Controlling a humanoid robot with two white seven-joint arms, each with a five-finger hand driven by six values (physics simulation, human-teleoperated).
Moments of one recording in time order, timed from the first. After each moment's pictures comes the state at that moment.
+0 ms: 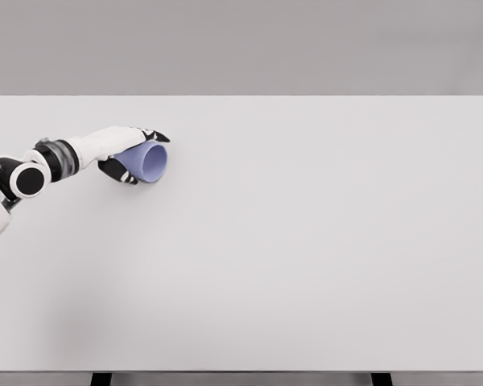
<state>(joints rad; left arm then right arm) -0.81 0.69 -0.99 -1.20 -0.18 -0.14 -0.30 0.02 0.00 -0.01 0.02 -0.07 0.01 0.09</state>
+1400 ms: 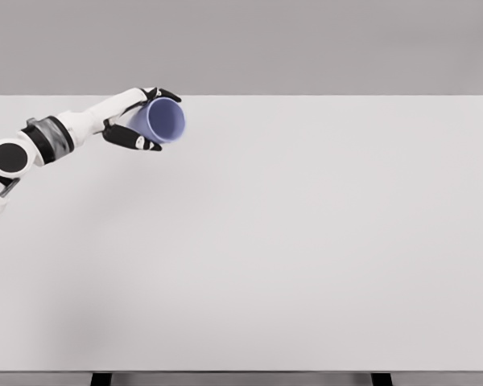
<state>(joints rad) -0.80 0.68 -0.86 -1.26 0.22 -0.16 -0.30 0.02 0.00 -0.01 0.02 -0.07 0.01 0.09</state>
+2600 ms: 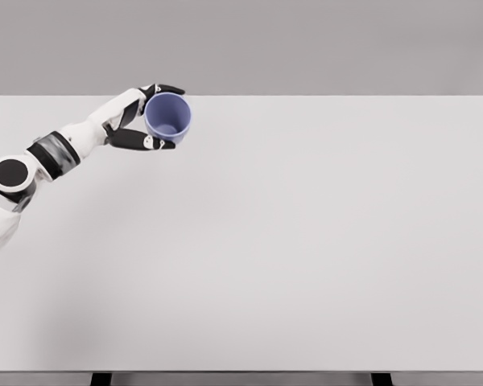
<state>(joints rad) -0.67 0.62 -0.74 -1.27 0.47 -0.19 -0.30 0.02 0.00 -0.01 0.02 -0.07 0.01 0.09</state>
